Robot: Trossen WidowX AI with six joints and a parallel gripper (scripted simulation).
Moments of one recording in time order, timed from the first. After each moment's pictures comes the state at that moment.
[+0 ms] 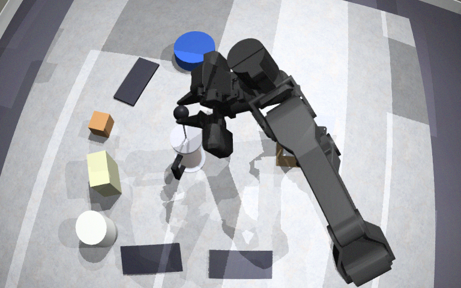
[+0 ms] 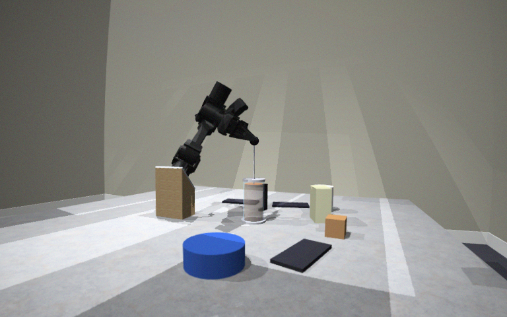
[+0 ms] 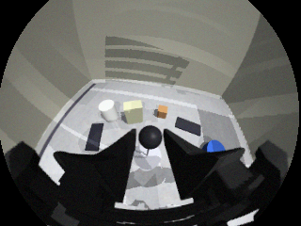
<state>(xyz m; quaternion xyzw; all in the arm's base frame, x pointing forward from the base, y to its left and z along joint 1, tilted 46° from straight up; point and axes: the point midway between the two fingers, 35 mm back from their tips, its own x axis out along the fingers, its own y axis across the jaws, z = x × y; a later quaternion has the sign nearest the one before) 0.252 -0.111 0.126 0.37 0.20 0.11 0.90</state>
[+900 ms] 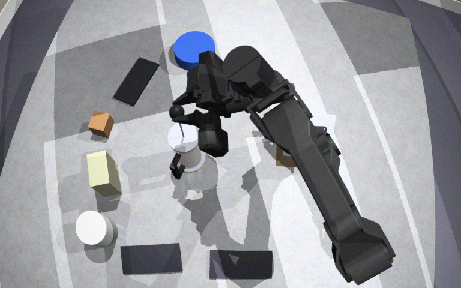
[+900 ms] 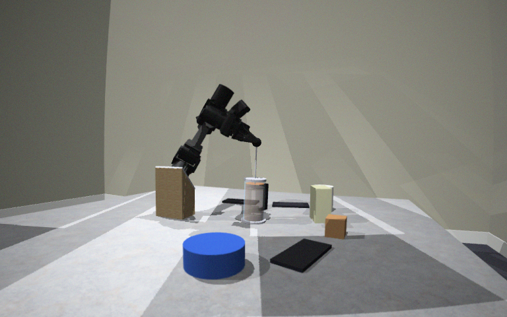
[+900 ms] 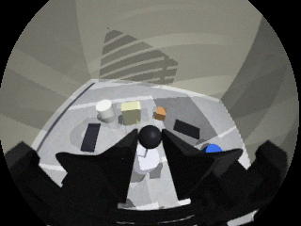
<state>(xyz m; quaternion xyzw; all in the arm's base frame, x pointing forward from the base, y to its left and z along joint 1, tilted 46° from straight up) 0.260 -0.109 0.117 0.36 0.19 0.11 0.91</state>
